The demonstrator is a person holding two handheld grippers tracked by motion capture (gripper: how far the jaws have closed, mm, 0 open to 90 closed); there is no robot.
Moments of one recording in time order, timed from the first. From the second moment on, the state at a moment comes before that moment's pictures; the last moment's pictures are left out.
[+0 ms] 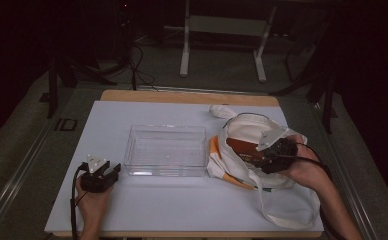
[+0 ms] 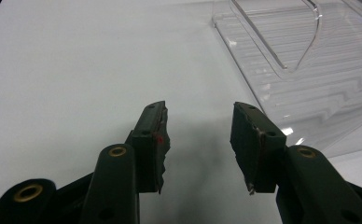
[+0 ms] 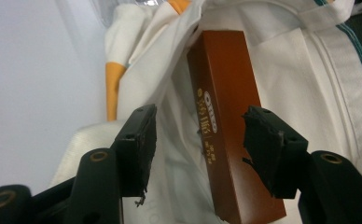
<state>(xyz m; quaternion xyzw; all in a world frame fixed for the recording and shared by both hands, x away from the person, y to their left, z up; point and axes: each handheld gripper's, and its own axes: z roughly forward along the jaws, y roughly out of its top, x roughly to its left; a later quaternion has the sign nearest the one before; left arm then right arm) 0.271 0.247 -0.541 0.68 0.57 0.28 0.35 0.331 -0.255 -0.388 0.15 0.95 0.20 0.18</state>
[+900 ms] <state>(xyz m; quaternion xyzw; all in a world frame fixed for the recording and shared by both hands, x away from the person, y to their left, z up) 0.271 0.247 -0.541 0.68 0.58 0.28 0.35 0.347 -0.276 -0.394 0.17 0.95 0.17 0.18</state>
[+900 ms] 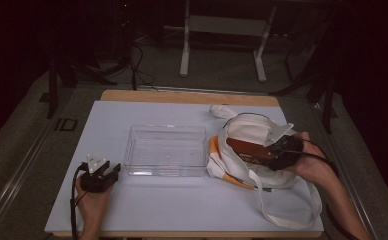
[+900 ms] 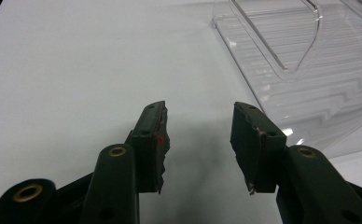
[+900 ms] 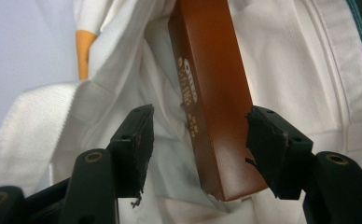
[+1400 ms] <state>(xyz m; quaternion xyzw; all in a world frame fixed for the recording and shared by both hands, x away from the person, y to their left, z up) 0.271 0.248 -0.541 0.68 0.58 0.28 0.35 0.355 -0.285 -0.399 0.19 0.95 0.15 0.17</state>
